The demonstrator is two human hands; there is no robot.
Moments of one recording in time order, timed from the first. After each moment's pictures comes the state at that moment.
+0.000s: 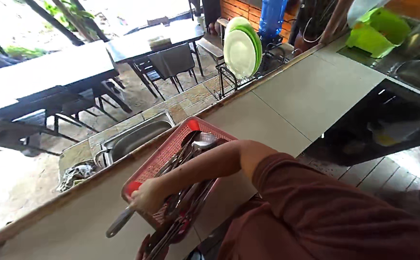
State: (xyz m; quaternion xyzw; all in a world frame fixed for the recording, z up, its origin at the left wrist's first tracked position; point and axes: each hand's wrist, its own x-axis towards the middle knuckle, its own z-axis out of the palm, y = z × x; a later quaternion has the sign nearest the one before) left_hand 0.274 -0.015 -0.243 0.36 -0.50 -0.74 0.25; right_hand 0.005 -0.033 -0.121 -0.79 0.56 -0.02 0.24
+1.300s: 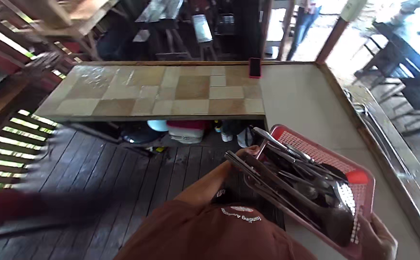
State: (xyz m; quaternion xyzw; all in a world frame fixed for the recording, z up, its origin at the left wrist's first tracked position) left_hand 0.203 0.230 -0.253 0.39 -0.27 -0.63 0.62; right_hand -0.204 0.130 -0.216 -0.64 0.57 -0.35 0.39
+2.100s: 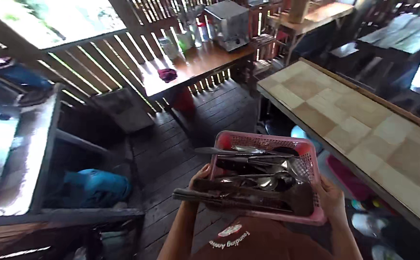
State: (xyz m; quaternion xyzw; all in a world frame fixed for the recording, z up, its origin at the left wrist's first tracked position) left_hand 0.356 0.889 -0.240 0.45 0.13 0.01 0.88; right_hand 0.431 0.492 -0.231 -0.82 0.02 -0.04 0.57
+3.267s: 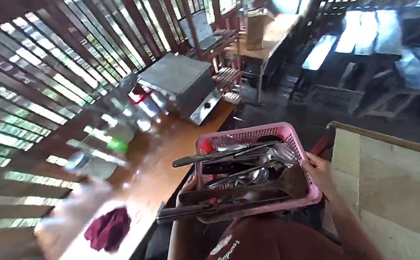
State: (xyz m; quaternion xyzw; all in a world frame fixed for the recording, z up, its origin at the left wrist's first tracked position) left_hand 1.191 1.201 -0.186 0.55 0.16 -0.05 0.82; right_hand 1.164 0.817 -0.208 -0.83 0.11 -0.11 0.54
